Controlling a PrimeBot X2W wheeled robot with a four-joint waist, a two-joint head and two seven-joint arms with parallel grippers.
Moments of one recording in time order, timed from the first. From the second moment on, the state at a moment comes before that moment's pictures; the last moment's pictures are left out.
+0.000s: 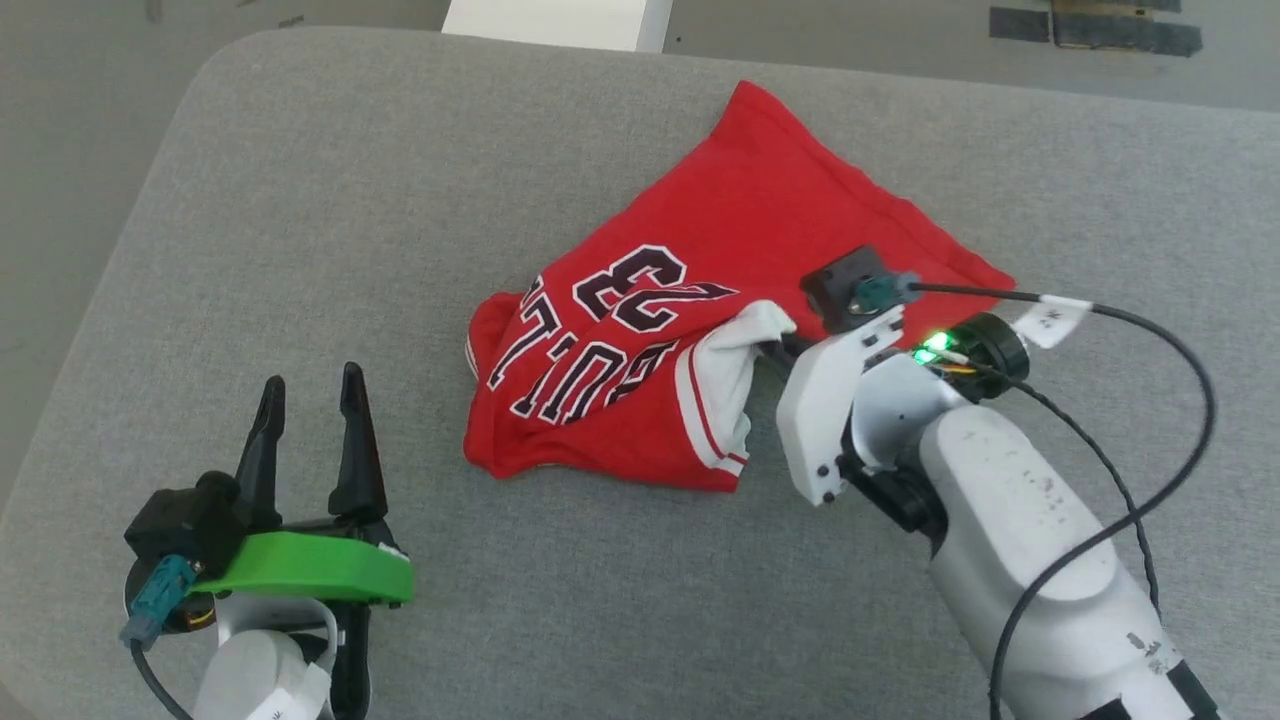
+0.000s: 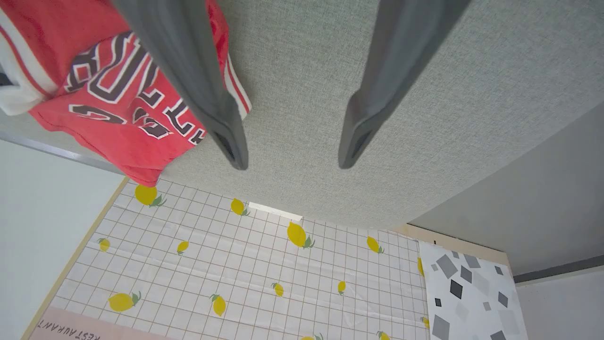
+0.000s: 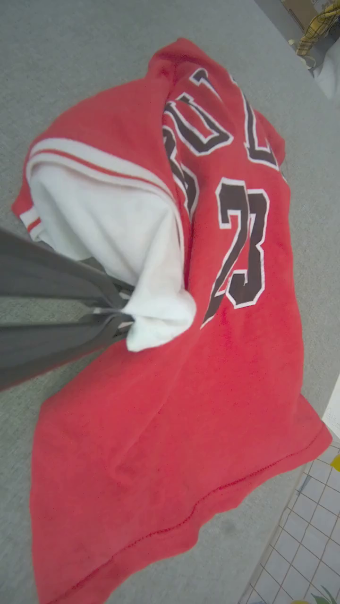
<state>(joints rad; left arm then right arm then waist) -0.12 0.09 0.02 0.09 -0.33 -0.06 -0.26 -0.60 -0.05 0.38 0.48 0.21 0.13 0.40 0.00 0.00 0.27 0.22</state>
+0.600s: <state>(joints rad) -0.10 0.07 0.02 0.11 -0.27 -0.09 -0.26 -0.25 -0.34 -0.28 0.01 0.10 0.13 0.75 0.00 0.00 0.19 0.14</state>
